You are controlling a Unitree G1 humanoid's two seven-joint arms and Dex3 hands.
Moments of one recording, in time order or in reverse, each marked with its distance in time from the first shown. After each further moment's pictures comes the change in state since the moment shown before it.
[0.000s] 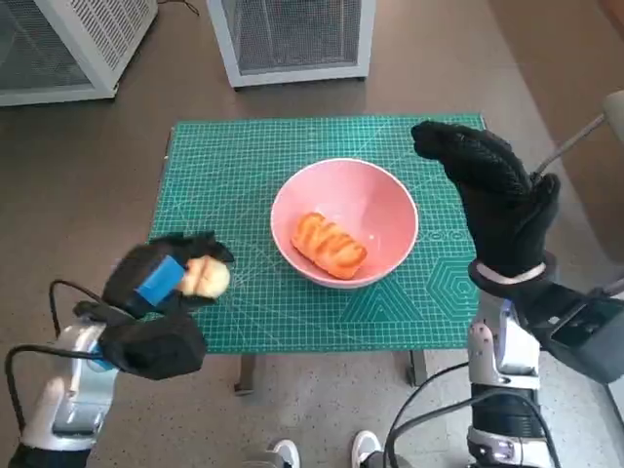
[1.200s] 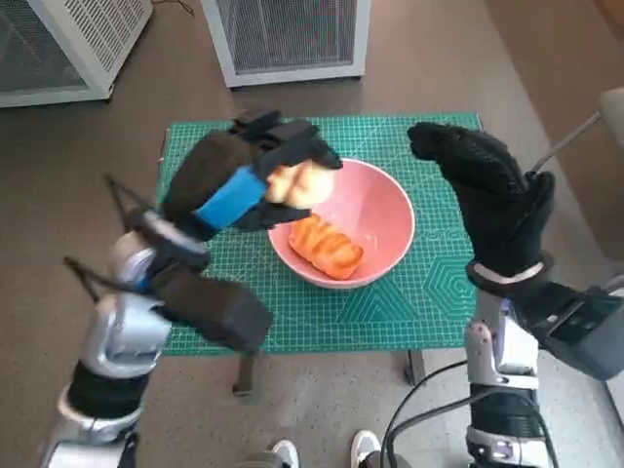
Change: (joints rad) left arm -0.500 -0.221 -0.182 0.093 0.015 -0.071 0.016; right arm 0.001 0.001 -0.005 0.003 0.003 0.011 0.009
